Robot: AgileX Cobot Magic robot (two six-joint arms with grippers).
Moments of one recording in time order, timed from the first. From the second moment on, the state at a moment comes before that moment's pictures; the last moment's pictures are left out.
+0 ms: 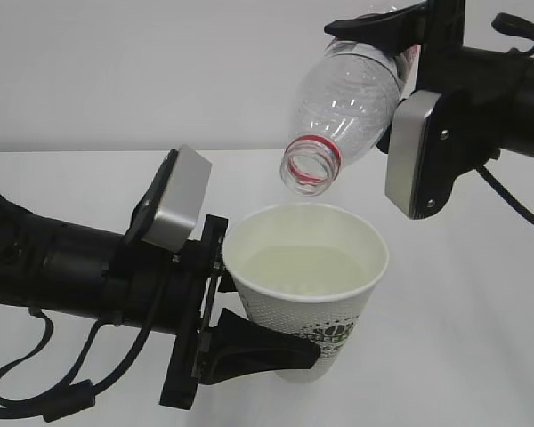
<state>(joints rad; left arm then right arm) -0.53 1.75 -0.72 1.31 -1.07 -0.68 0.30 1.44 -0.77 -0.84 -0.70 -0.94</state>
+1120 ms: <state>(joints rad) -0.53 1.75 -0.72 1.31 -1.07 -0.68 0.30 1.44 -0.77 -0.84 -0.71 -0.72</state>
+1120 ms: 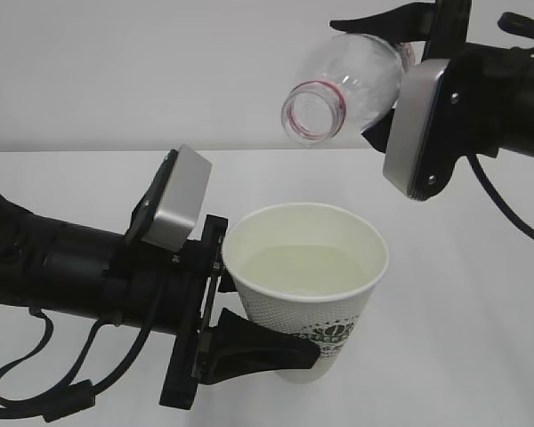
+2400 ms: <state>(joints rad) -0.53 1.75 -0.72 1.31 -1.09 -0.68 0.30 1.44 -0.77 -0.79 -0.71 -0.24</state>
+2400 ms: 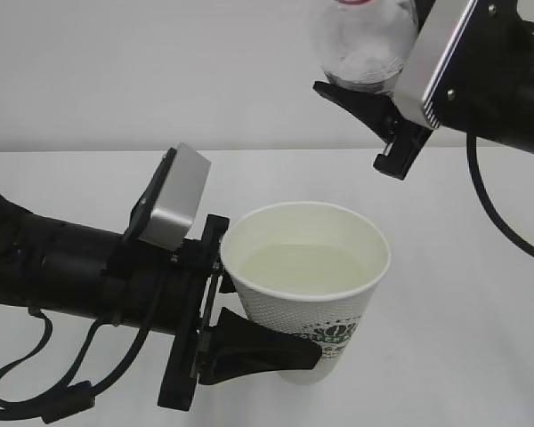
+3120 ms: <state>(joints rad) -0.53 1.75 -0.72 1.31 -1.10 -0.68 0.30 1.44 -0.77 -0.79 -0.71 0.04</state>
